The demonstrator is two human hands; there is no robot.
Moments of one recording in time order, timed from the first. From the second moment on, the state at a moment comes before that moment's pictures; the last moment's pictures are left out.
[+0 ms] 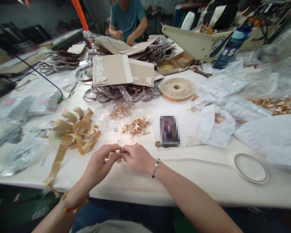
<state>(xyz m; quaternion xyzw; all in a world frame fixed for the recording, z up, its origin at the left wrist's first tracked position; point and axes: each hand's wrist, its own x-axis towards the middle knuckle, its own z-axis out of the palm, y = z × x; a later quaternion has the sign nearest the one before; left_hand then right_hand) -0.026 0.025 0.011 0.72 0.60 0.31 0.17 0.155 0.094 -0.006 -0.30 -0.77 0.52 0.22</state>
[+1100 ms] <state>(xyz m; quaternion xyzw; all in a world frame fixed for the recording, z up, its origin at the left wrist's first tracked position) -0.025 0.011 0.011 0.69 0.58 0.42 0.08 0.158 0.105 -0.005 -0.32 -0.52 0.74 0.28</state>
